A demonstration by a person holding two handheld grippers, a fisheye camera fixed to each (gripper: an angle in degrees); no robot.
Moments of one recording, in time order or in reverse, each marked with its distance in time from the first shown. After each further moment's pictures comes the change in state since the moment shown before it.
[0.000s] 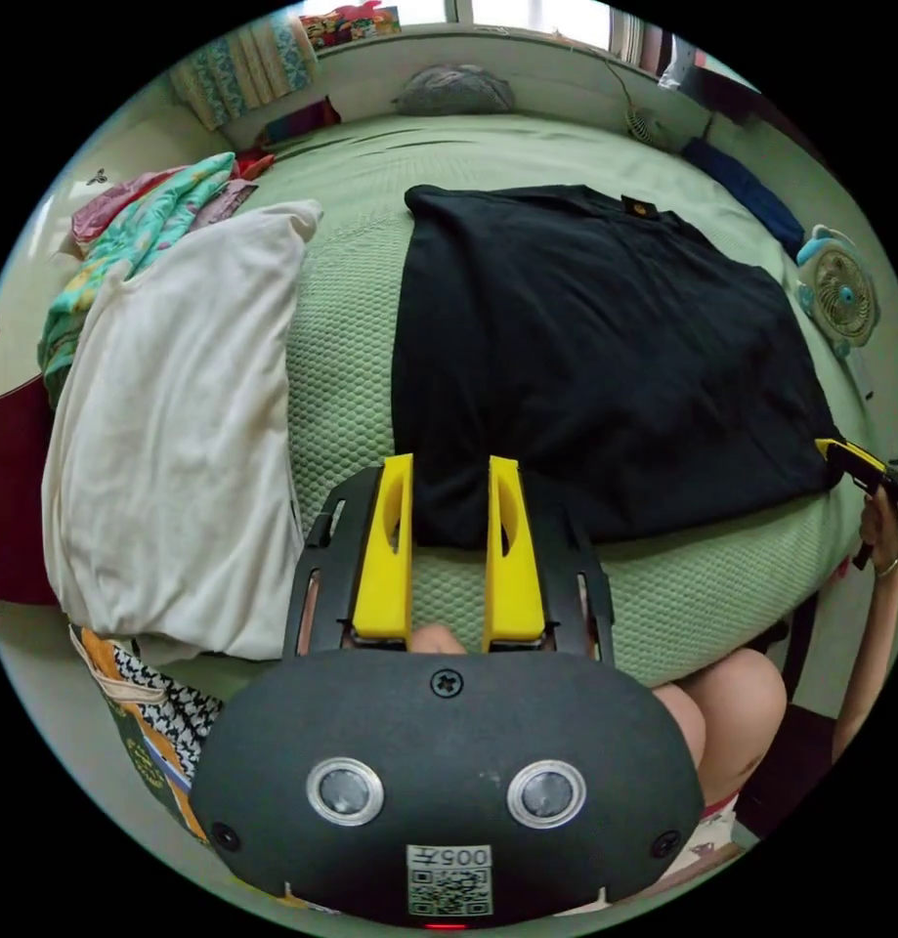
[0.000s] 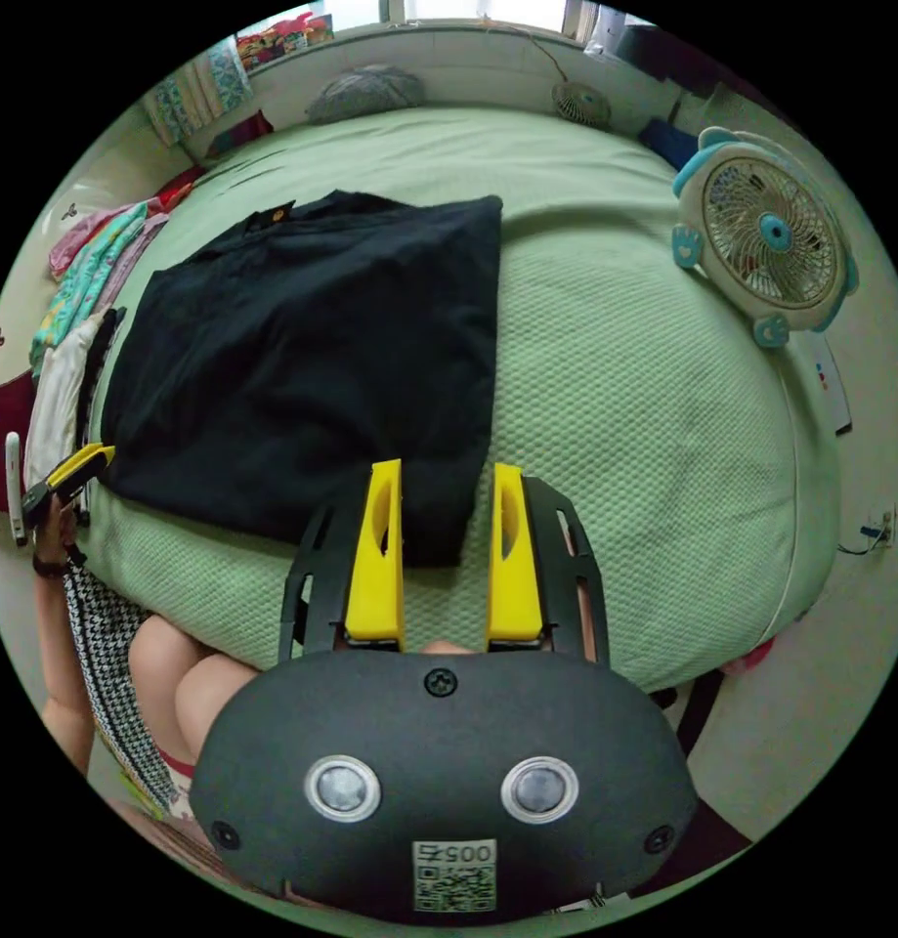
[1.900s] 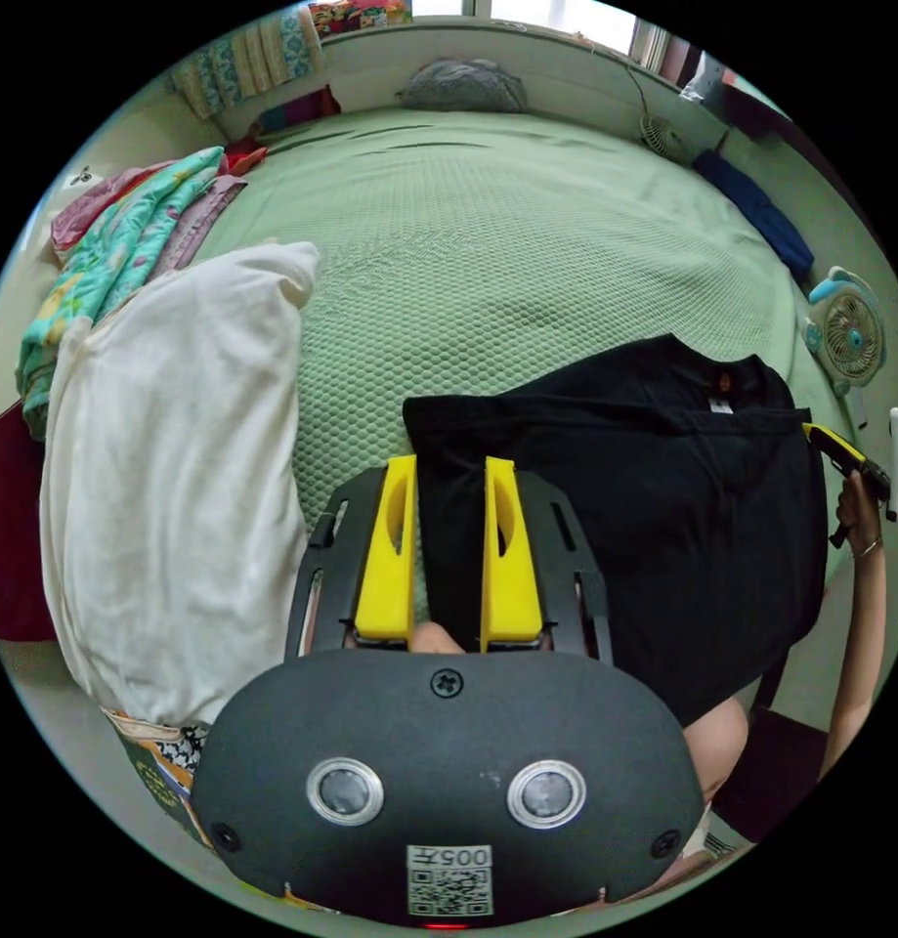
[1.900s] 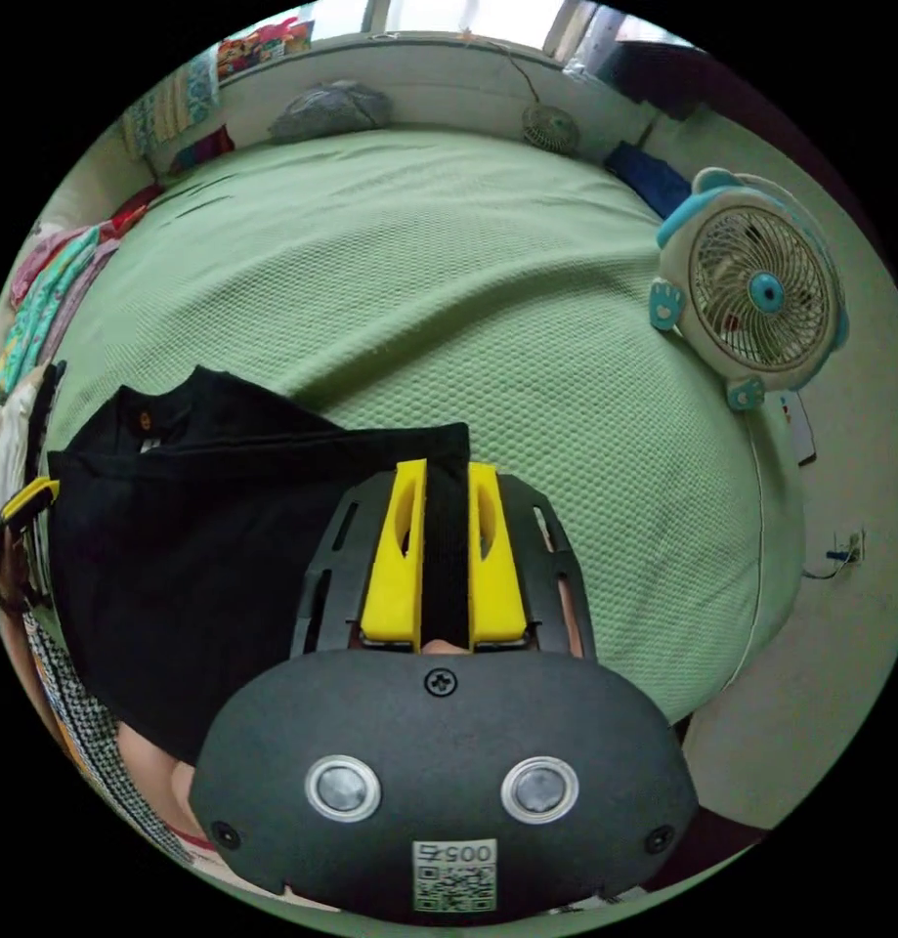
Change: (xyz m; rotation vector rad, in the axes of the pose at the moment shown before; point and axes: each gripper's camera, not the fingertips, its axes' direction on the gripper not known) left arm -0.019 -0.076 0.103 0.008 0.069 0.002; right arm -0.002 -0.070 0.060 0.109 0.144 0.025
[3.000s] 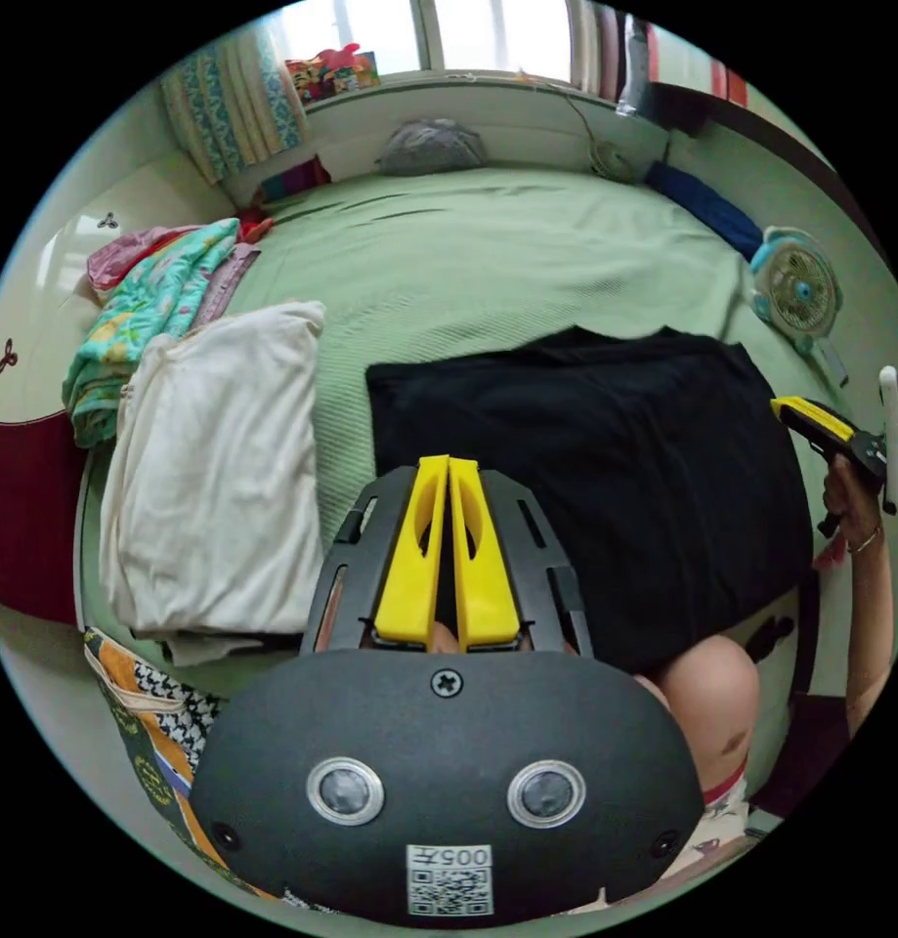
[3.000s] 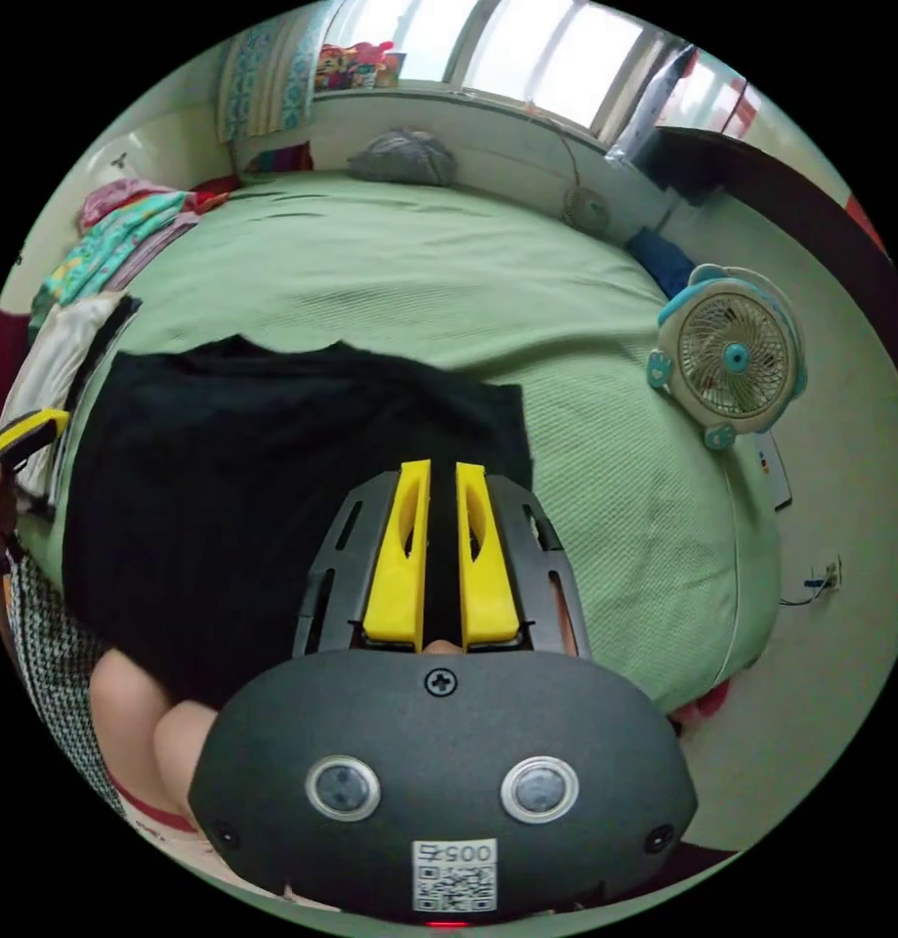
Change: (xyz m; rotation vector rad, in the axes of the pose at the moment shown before) left arm 0.135 0.107 -0.085 0.129 -0.046 0.062; right arm -0.066 0.120 -0.070 0.119 -0.024 -0.107
